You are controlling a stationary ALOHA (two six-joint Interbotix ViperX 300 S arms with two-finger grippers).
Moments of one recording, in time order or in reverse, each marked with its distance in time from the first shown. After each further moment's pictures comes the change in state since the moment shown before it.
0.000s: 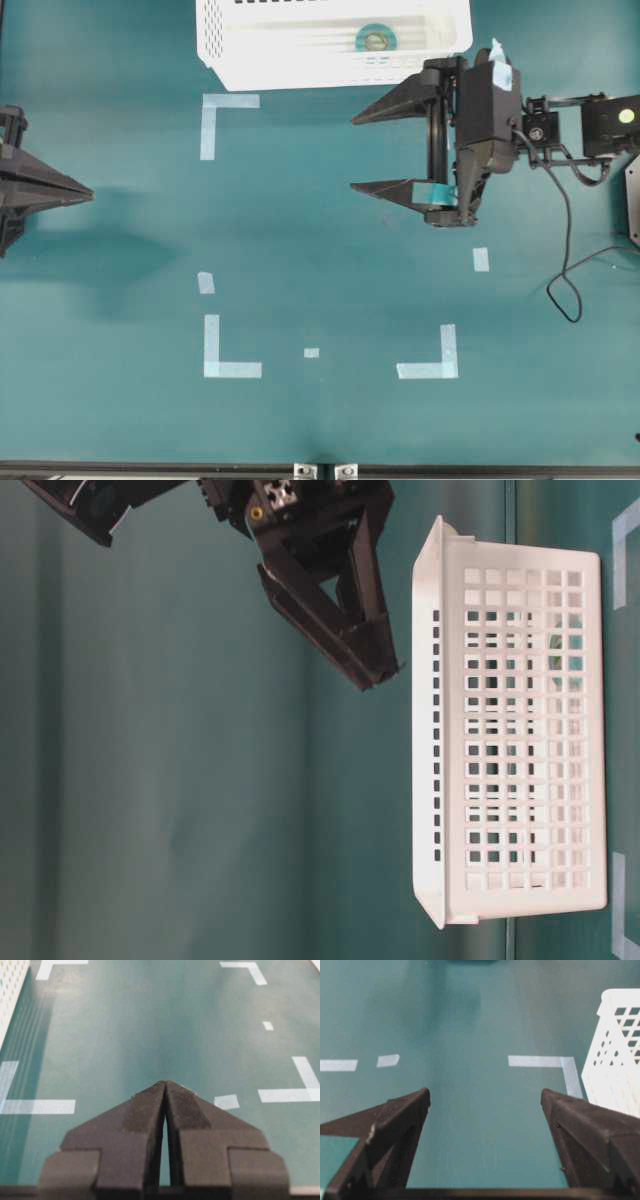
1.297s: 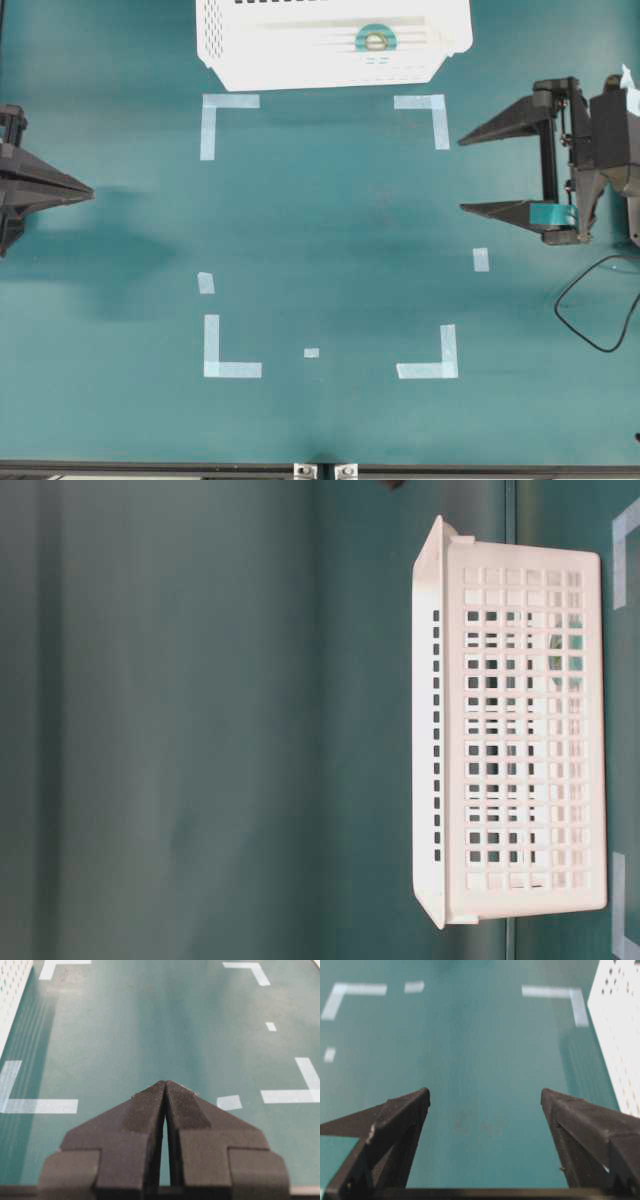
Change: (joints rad) left arm 0.008 0.000 0.000 -0.002 0.000 0.000; right arm 0.046 -0.396 0.333 0.000 0.124 0.002
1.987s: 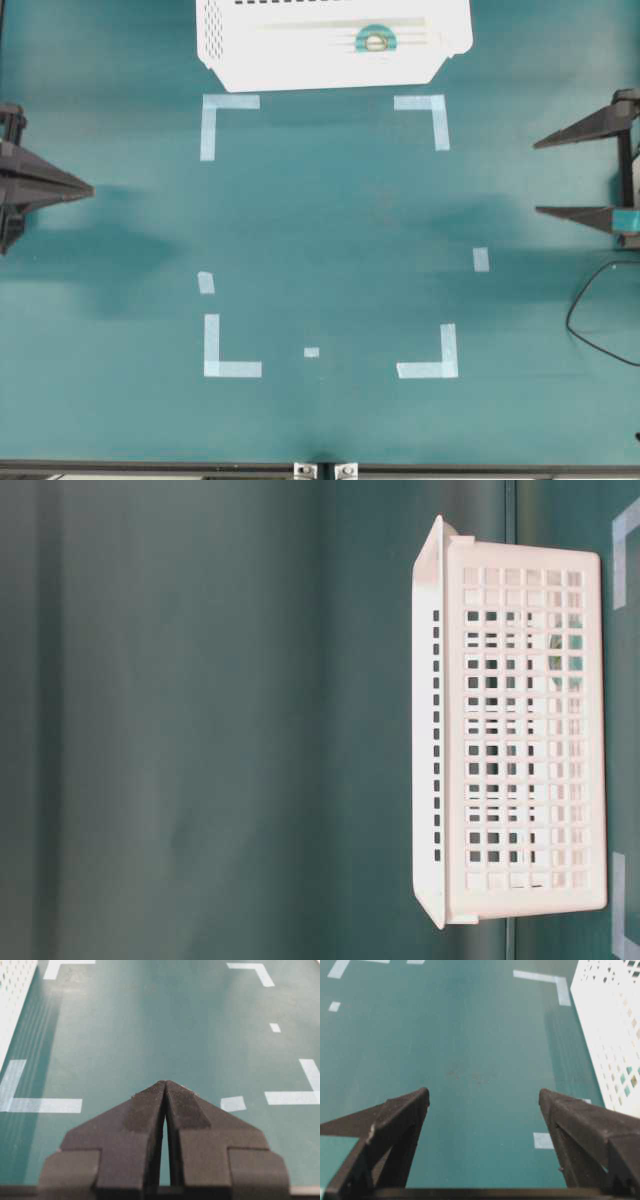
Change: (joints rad) left arm 0.017 -0.002 0.000 0.002 0.000 0.002; right arm 0.000 -0.449 0.265 -0.109 0.084 0.002
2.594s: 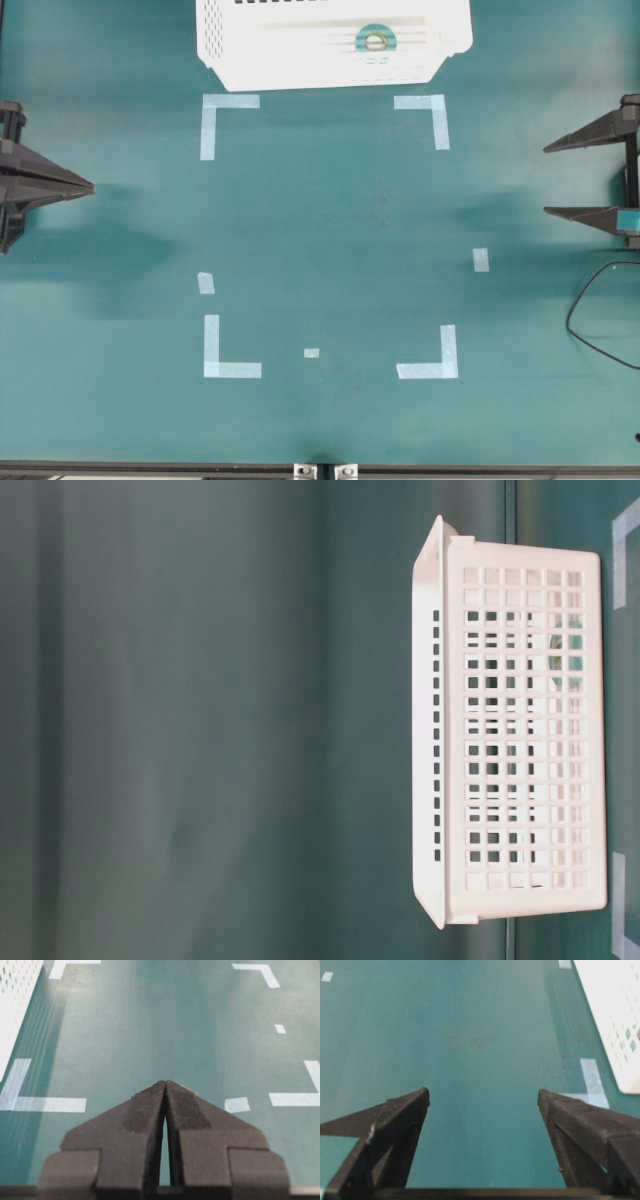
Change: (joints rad) left arm 0.009 0.000 0.000 -0.002 0.000 -0.002; right arm 0.002 -0.061 0.058 -0.009 0.071 0.069
